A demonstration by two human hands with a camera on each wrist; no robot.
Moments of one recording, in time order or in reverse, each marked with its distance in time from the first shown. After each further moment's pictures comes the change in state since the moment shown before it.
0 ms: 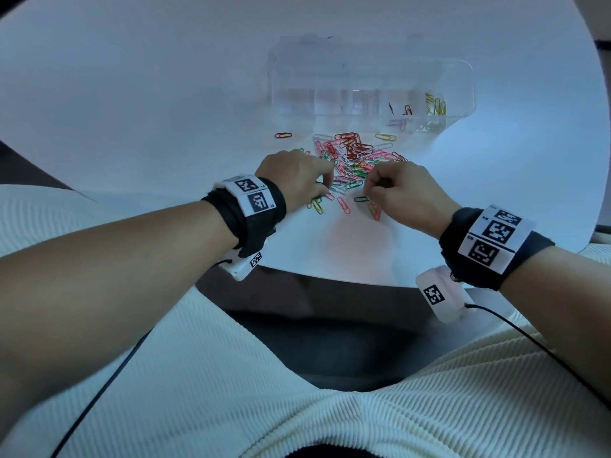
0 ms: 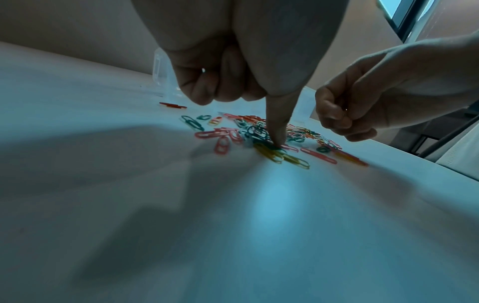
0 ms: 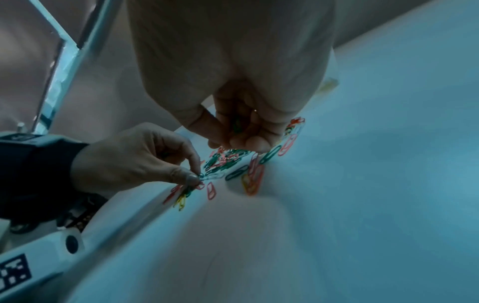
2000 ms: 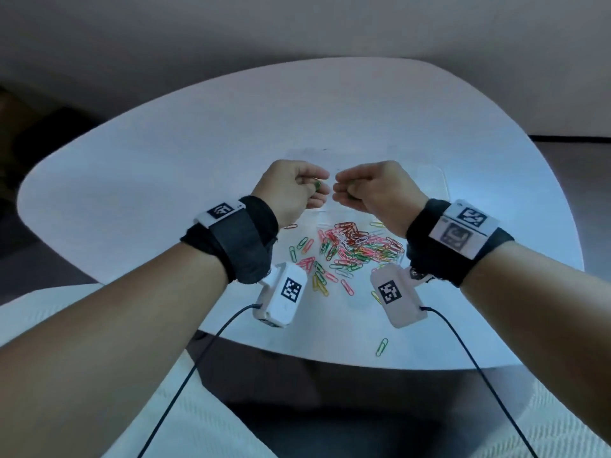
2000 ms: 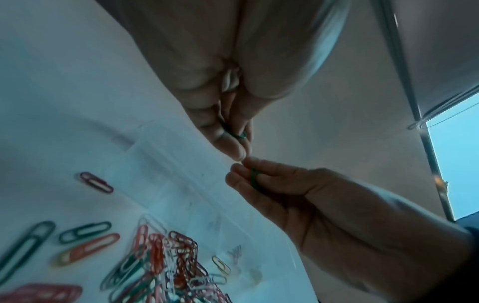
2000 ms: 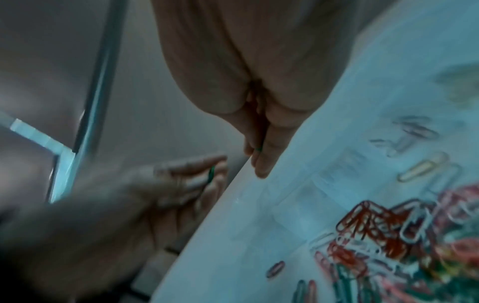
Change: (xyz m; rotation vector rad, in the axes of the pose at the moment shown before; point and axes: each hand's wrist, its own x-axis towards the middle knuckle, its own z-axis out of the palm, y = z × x) left_hand 0.021 0.004 -0.093 -1.076 0.263 -0.215; right_hand 0.056 -0.089 -0.045 0.740 0.154 0.065
